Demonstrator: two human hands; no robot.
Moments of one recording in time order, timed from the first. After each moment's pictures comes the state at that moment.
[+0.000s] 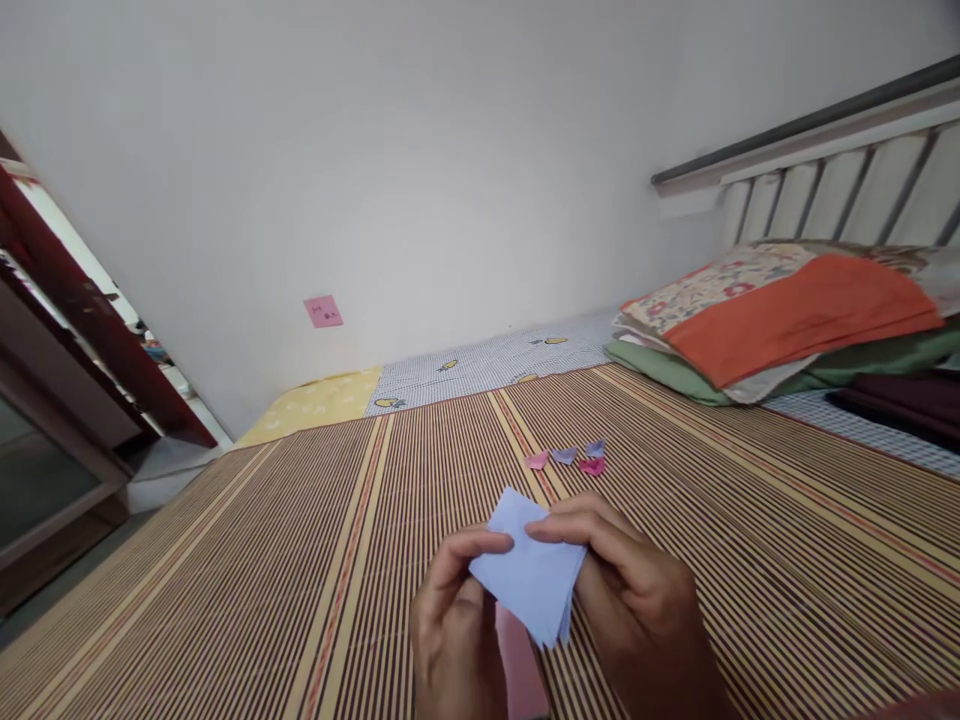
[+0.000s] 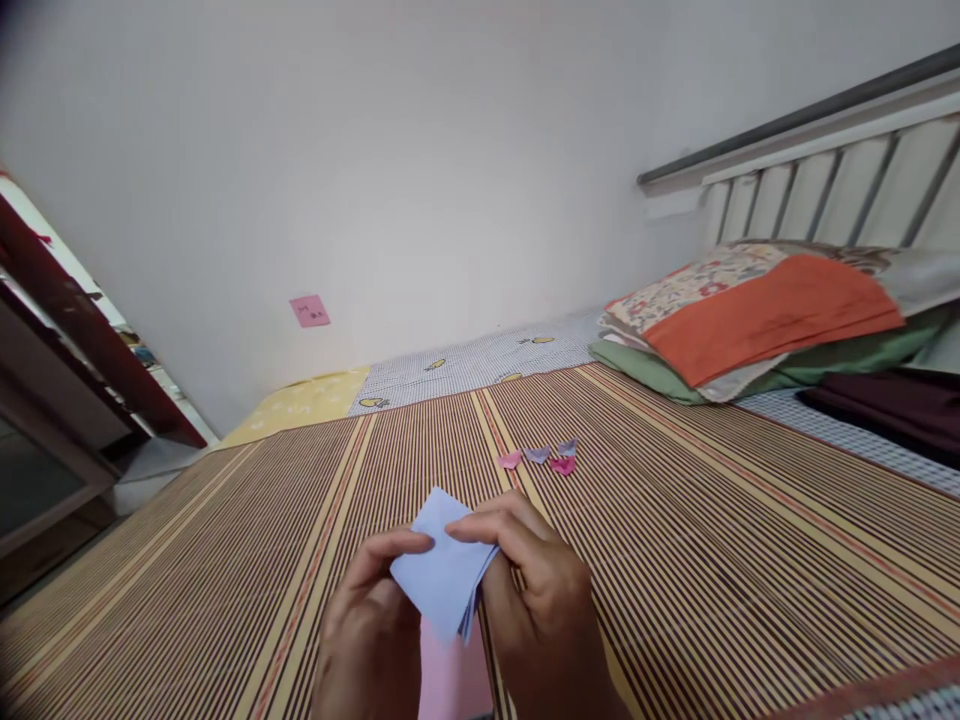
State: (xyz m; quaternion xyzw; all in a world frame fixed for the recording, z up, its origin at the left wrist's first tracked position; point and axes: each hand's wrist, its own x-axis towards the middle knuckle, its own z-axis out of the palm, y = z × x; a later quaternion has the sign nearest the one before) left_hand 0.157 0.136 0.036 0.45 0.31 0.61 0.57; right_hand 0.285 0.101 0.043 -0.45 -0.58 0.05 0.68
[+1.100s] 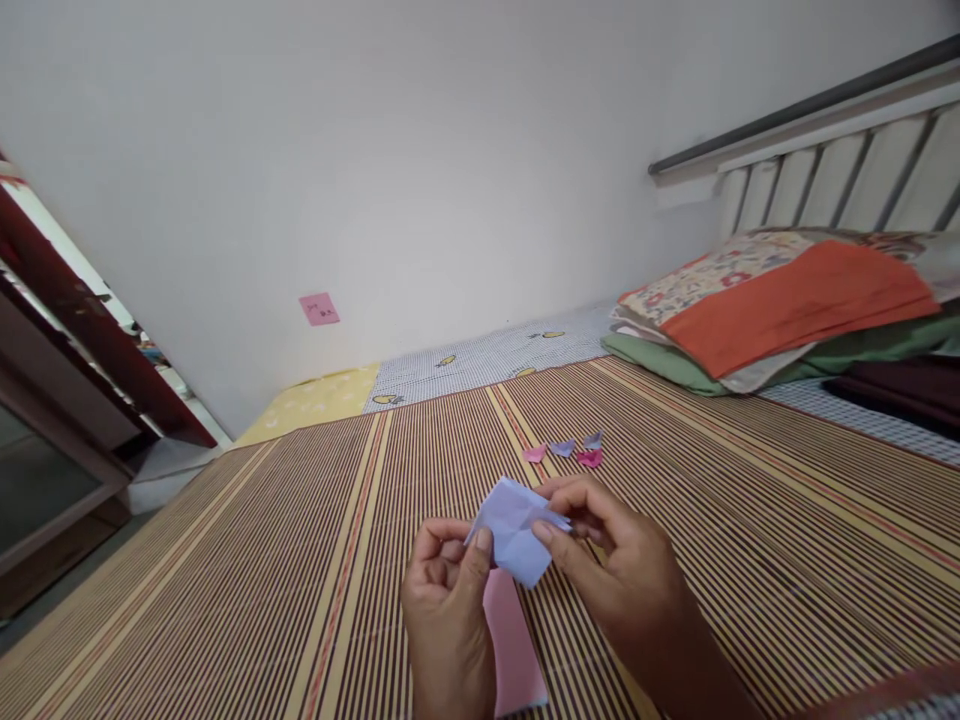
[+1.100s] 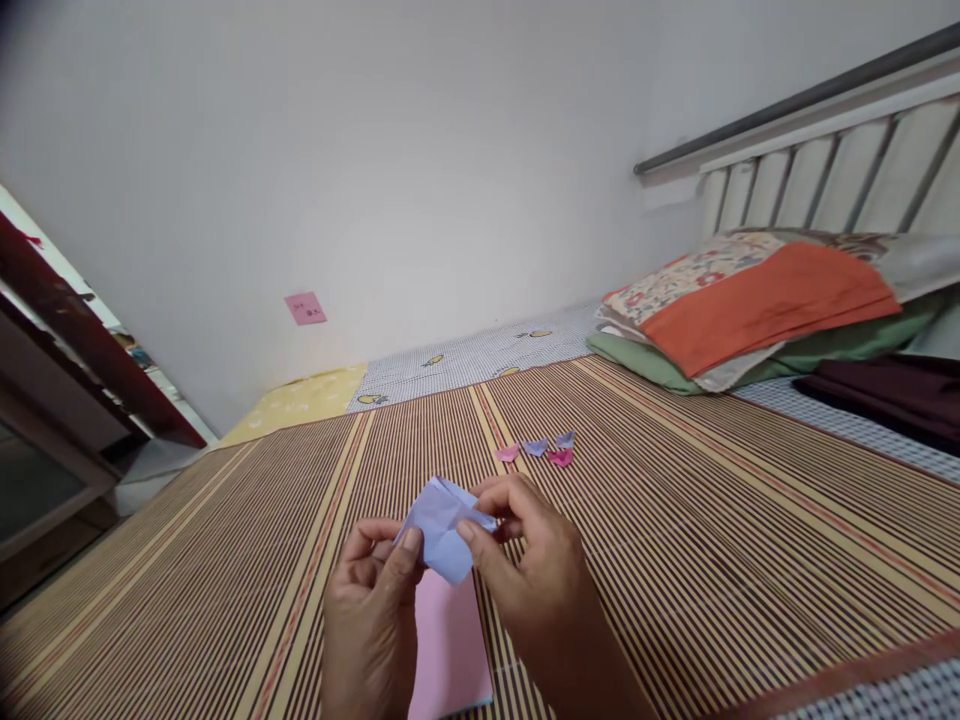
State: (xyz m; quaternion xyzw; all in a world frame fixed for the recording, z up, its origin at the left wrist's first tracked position) left_hand 0.159 0.154 0.030 0.40 0.34 0.60 0.61; right_hand 0.295 0.107 0.042 -0.52 -0.54 0.18 0.64
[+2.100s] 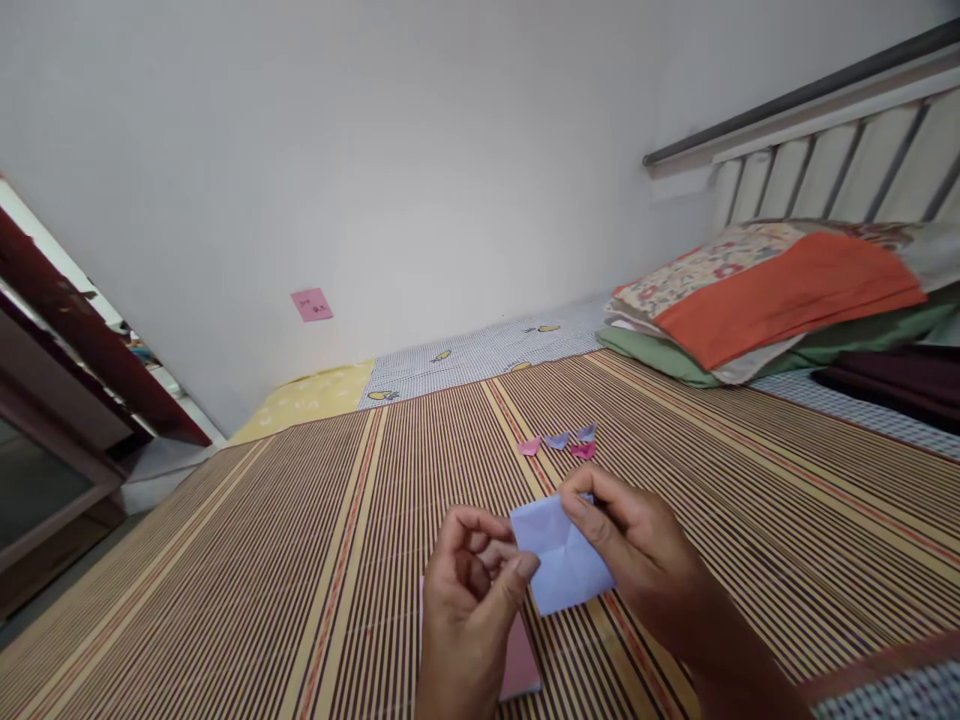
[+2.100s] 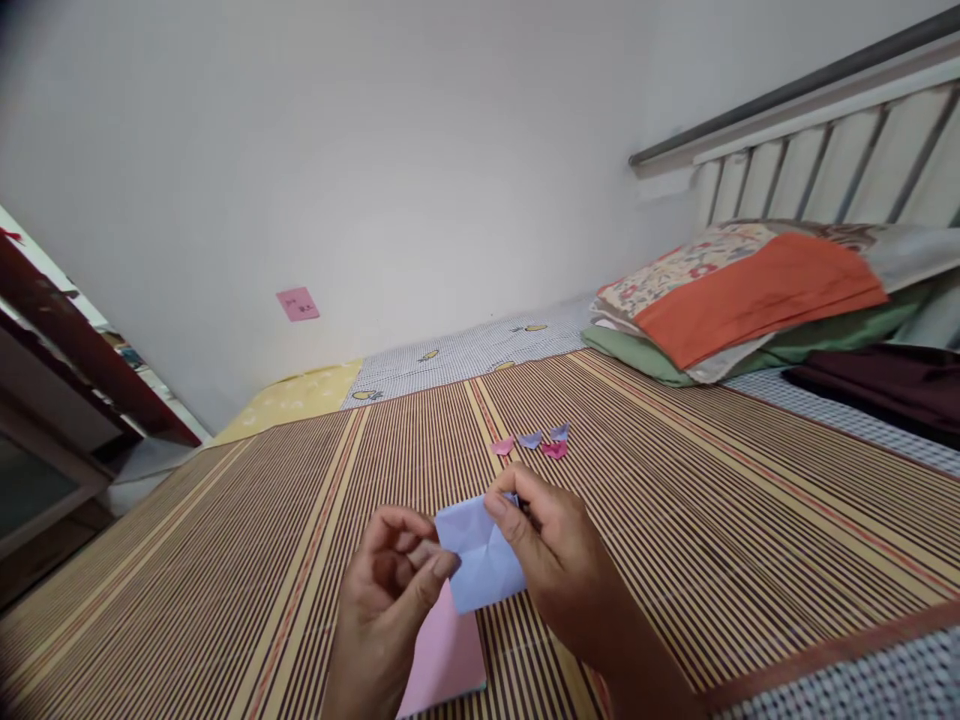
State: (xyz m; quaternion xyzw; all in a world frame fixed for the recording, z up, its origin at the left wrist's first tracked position) left_hand 0.157 0.145 0.036 0.56 0.26 0.49 0.62; right_hand 0.321 0.096 0.051 -0.53 -0.57 0.25 0.58
